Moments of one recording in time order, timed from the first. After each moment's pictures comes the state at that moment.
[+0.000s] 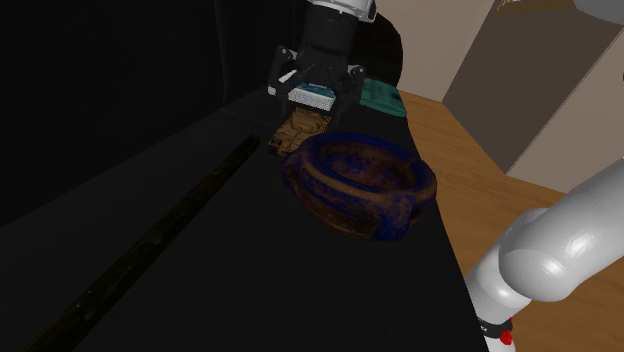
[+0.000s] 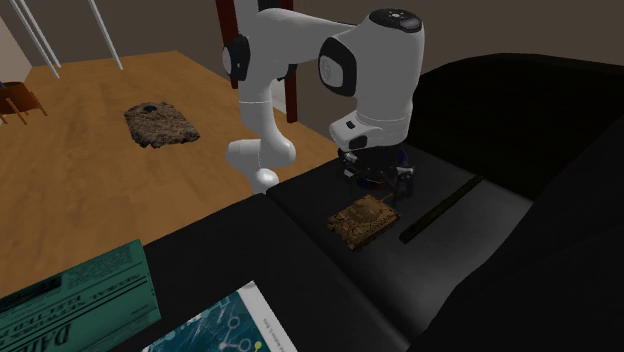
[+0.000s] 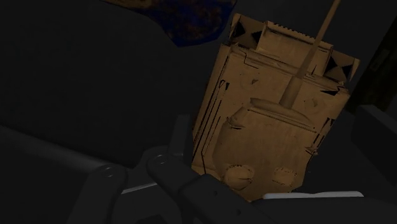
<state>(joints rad) -0.04 -0.20 0.54 -1.79 0.20 1.60 1.06</state>
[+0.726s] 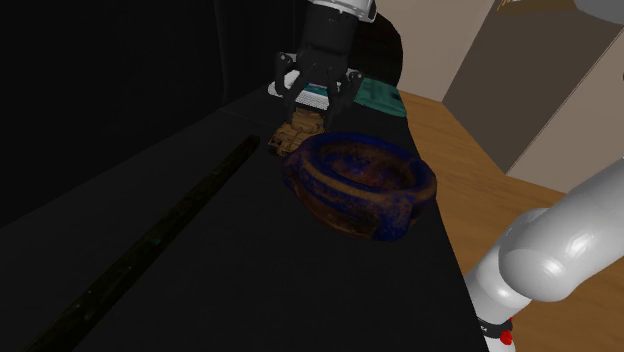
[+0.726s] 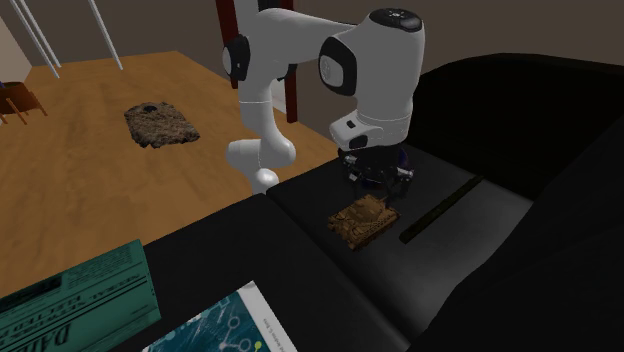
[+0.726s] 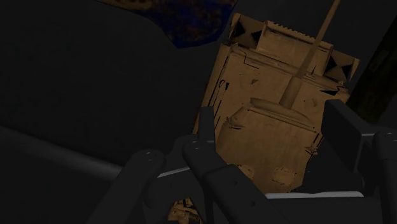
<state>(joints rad) -0.04 -0.20 0.54 -1.79 0.20 1.59 1.06</state>
